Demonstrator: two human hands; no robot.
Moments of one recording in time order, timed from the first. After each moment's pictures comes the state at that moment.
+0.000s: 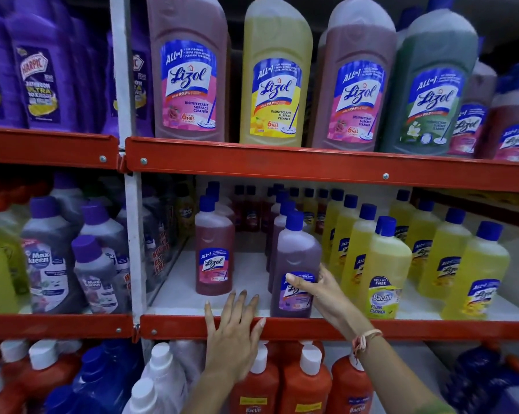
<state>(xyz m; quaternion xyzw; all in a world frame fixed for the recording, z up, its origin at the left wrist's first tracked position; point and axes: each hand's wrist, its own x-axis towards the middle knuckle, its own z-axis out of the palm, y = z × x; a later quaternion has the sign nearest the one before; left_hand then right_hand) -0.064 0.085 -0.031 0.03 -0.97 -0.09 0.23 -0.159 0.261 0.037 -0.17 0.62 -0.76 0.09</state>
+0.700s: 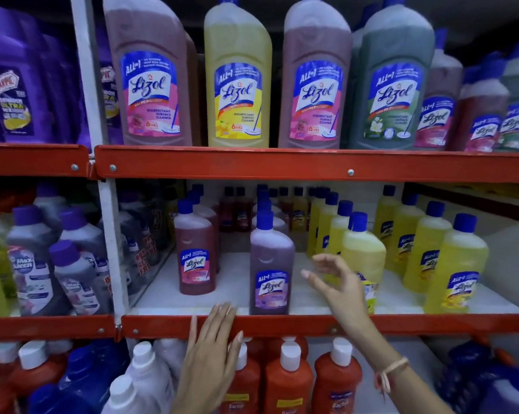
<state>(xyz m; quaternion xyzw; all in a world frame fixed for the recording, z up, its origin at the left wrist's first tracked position) -0.032 0.103 -0.037 -0.02 -0.93 -0.17 0.32 -0.123 0.323 0.052 -0.21 0.73 -0.62 -0.21</state>
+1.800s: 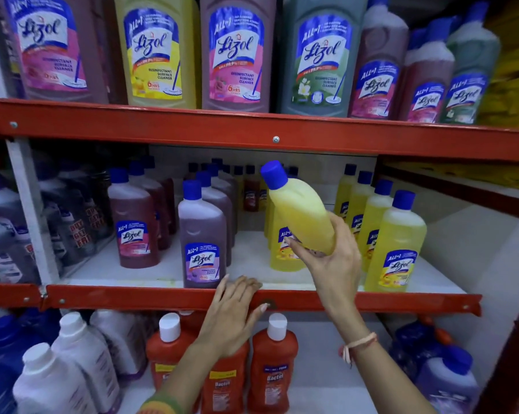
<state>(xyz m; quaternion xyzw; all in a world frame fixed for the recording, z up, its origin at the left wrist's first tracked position) -0.109 0.240 -0.044 -0.11 -0.95 -0.12 0.27 -0.140 0.422 0.056 -0.17 0.74 -0.45 -0.47</state>
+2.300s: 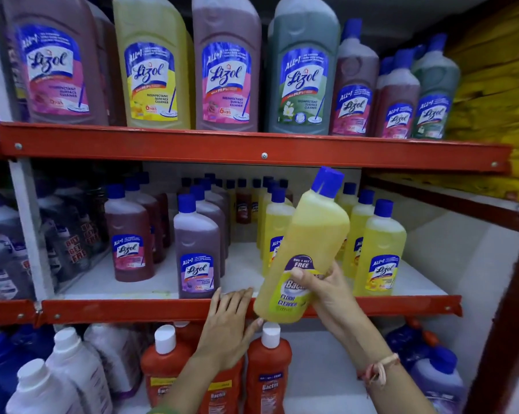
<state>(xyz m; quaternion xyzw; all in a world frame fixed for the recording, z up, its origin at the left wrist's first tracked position) -0.099 0.247 -0.043 -0.09 -0.96 -0.08 0.26 -0.101 0.441 0.060 -0.33 0.51 -0.80 0.03</state>
